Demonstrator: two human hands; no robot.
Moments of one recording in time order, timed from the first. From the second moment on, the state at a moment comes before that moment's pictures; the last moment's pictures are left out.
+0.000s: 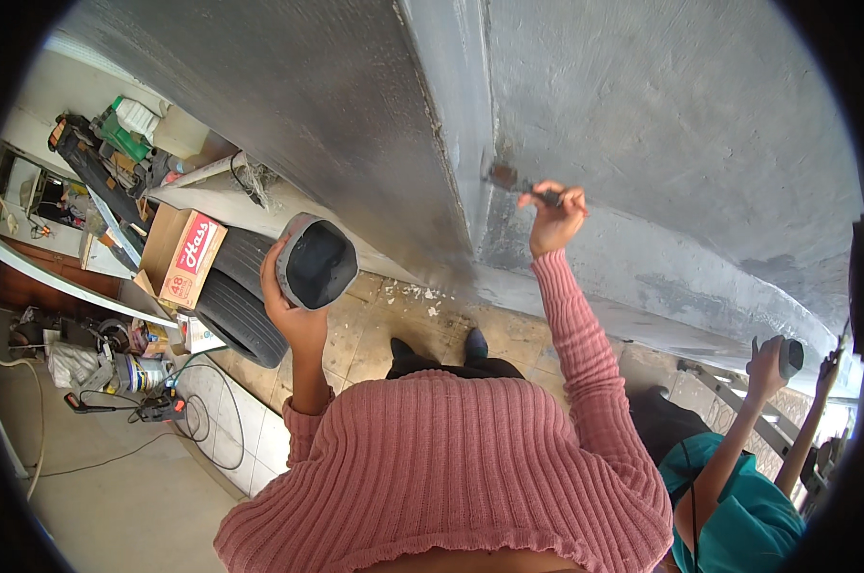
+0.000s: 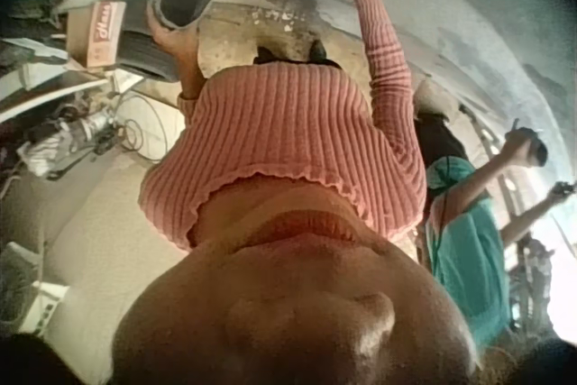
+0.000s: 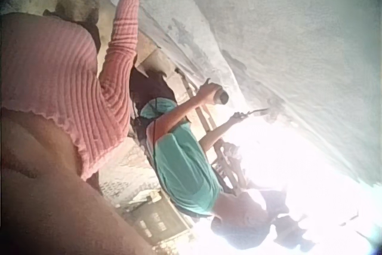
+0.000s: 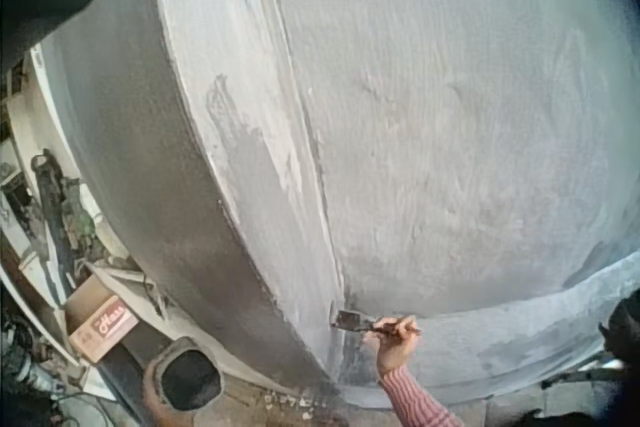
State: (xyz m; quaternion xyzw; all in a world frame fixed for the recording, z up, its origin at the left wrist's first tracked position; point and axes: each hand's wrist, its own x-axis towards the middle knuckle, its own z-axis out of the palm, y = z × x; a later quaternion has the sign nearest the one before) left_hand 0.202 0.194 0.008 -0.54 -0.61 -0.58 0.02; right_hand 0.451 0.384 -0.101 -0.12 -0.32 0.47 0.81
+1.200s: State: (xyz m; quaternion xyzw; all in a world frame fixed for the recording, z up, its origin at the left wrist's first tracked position) left_hand 0.198 0.176 0.003 -0.51 -0.63 -0.58 0.04; right_hand 0.455 0.398 -0.037 -0.24 -0.47 0.47 0.71
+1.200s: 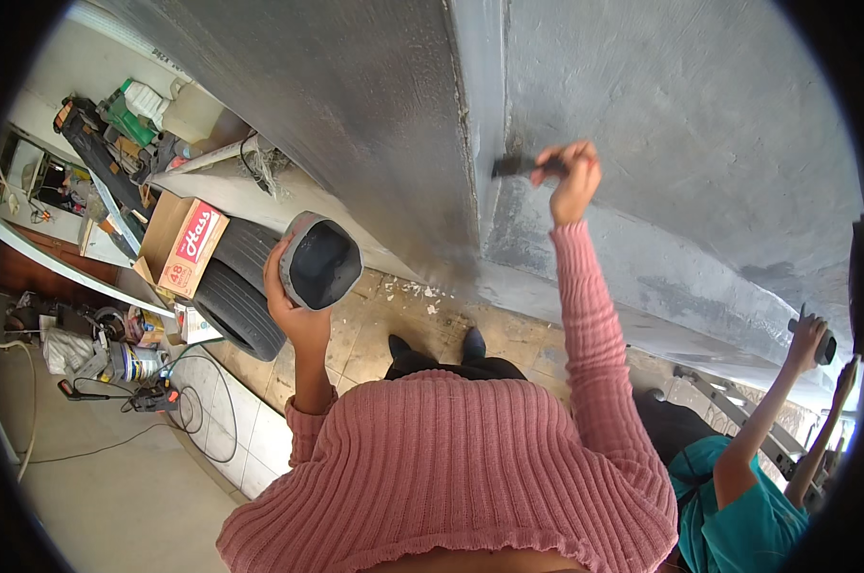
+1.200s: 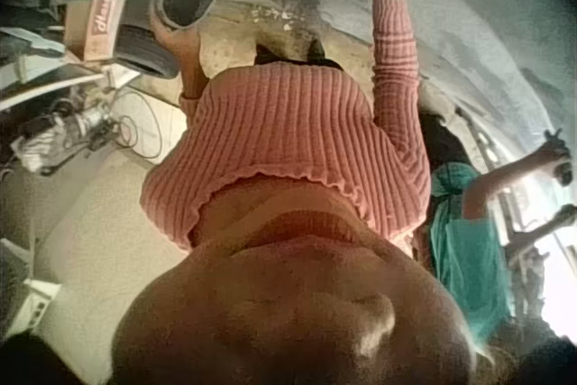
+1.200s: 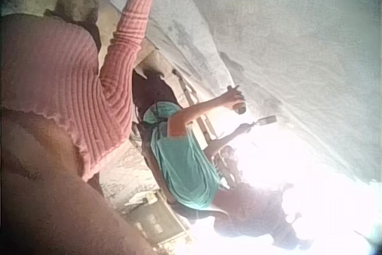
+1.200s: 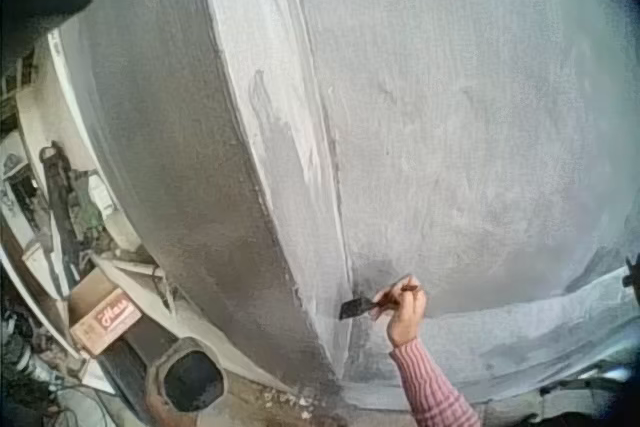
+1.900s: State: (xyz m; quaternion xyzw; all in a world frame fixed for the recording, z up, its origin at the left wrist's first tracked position) left_hand 0.194 0.176 0.003 -0.54 -0.62 -0.56 0.03; right_hand 0.454 0.396 -0.055 -0.26 -0.44 0.46 0.73
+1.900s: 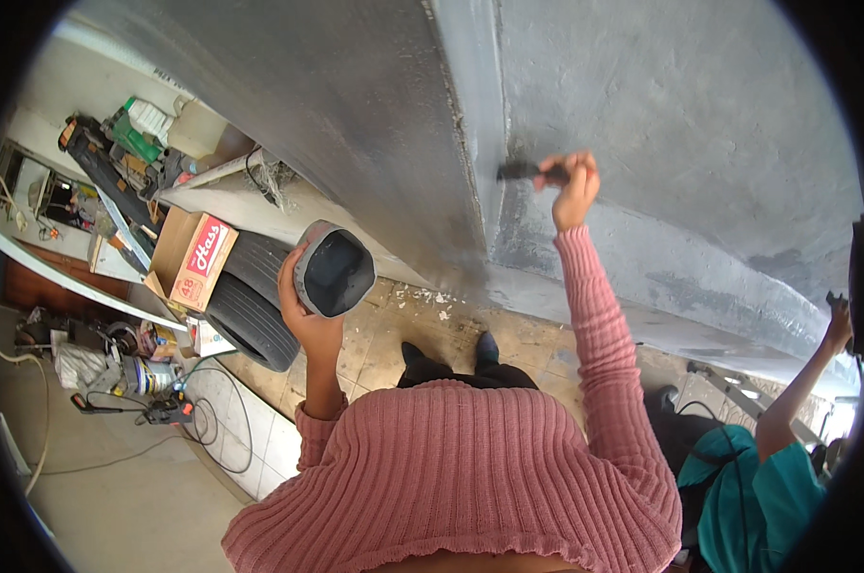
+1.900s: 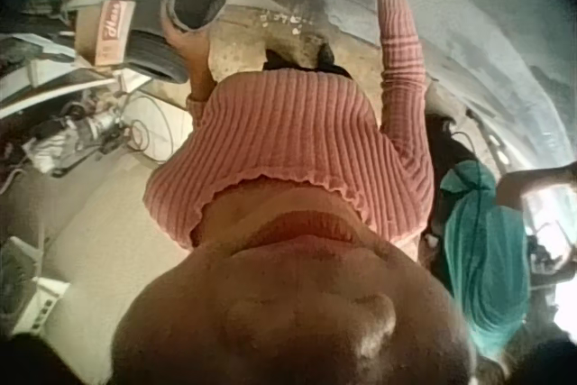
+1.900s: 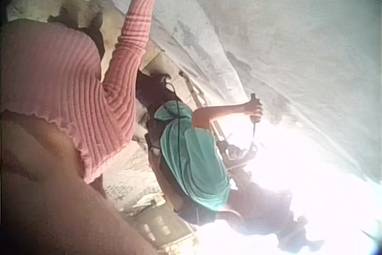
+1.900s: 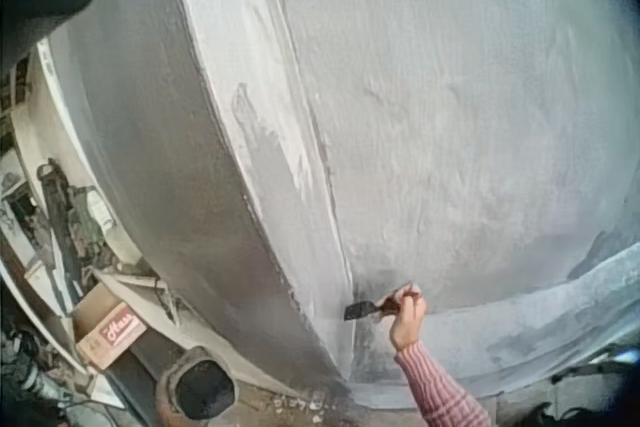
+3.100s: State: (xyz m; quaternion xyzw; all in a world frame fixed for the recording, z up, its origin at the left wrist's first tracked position) left_hand 0.204 0.169 0.003 -0.52 -0.61 -0.60 0.02; right_hand 0.461 0.392 0.038 -0.08 -0.35 0.48 0.80
